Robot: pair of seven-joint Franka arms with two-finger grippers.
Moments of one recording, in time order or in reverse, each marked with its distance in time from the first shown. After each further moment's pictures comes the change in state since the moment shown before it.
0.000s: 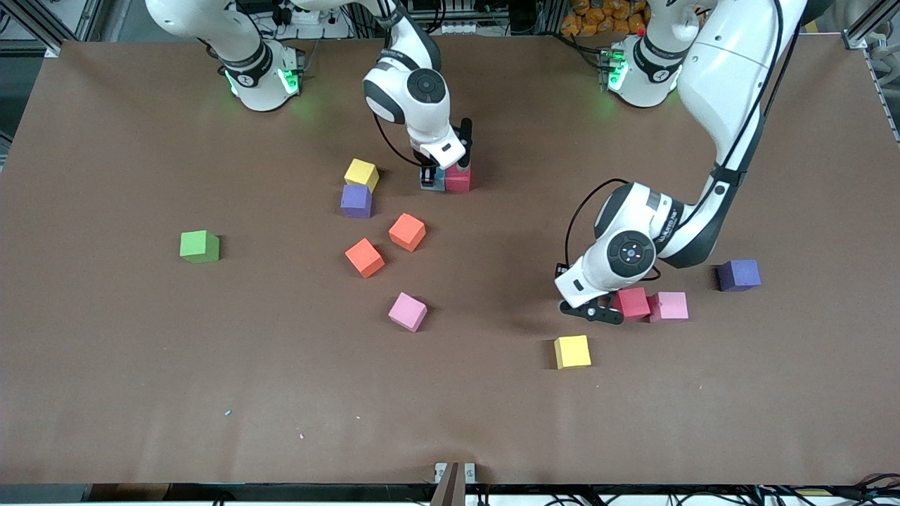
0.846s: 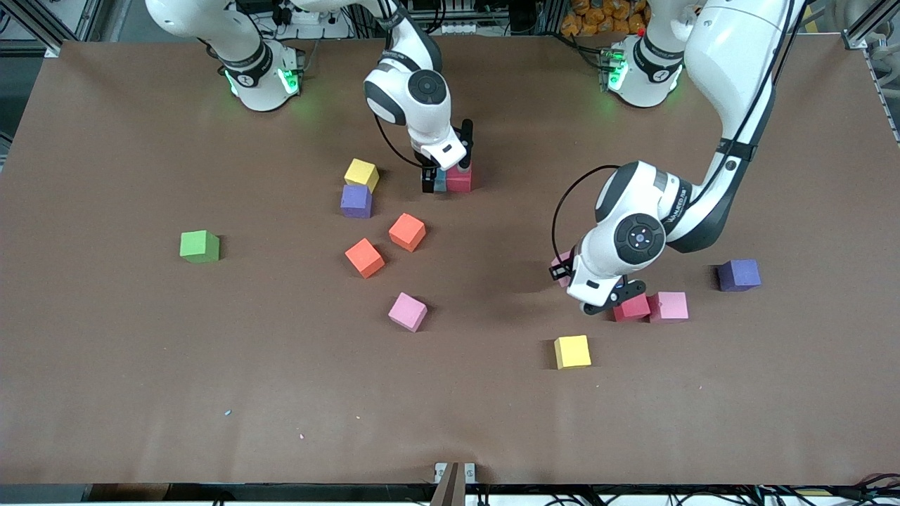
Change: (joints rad) left arm -0.002 -0.077 -0.032 0.017 -0.080 -0.109 -0.622; right arm 0.000 0.006 -0.003 0.009 0.000 -0.002 0.000
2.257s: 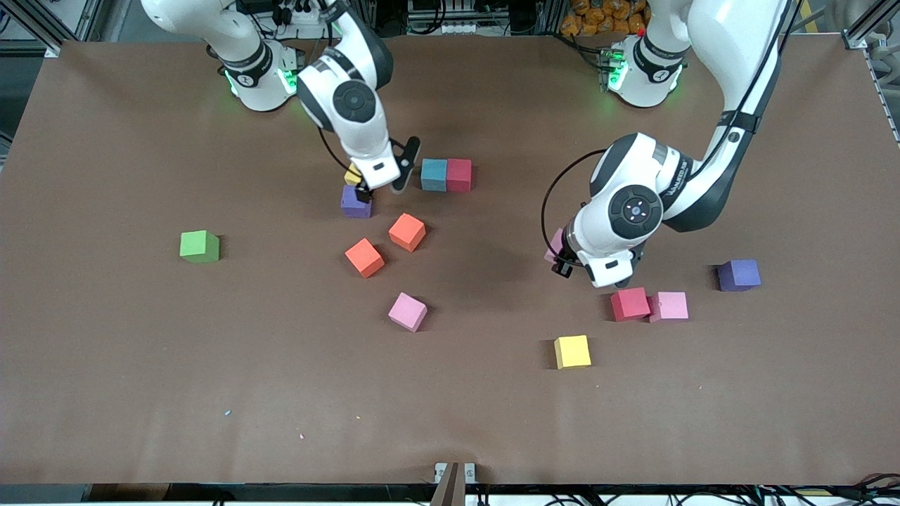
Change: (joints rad) left arm 0.004 -0.109 -0.043 -0.055 -0.076 -0.075 -0.711; right arm -0.257 -0.249 -0.020 -0.141 0.000 -0.212 0.077
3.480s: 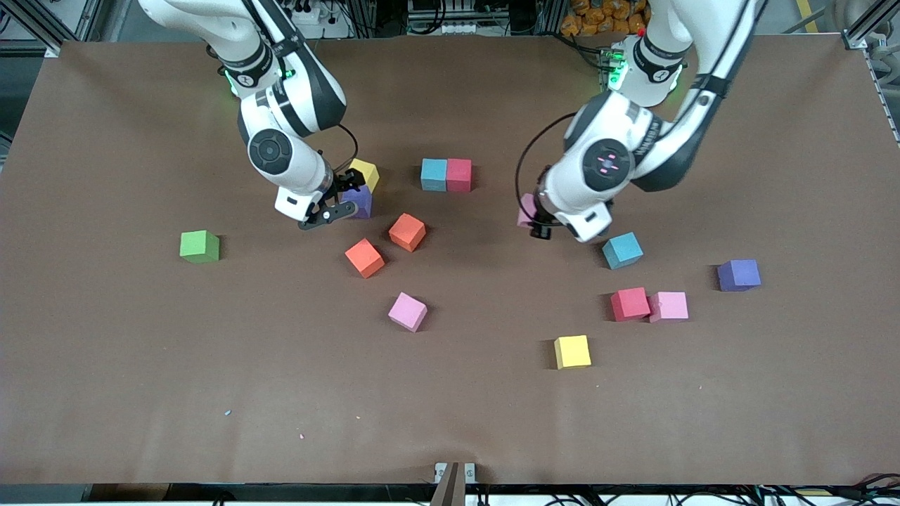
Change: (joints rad) left arm -0.129 -0.096 -0.015 -0.148 -0.102 0.095 -0.399; right arm -0.207 -0.008 0.009 -0.056 0.213 0.019 0.487
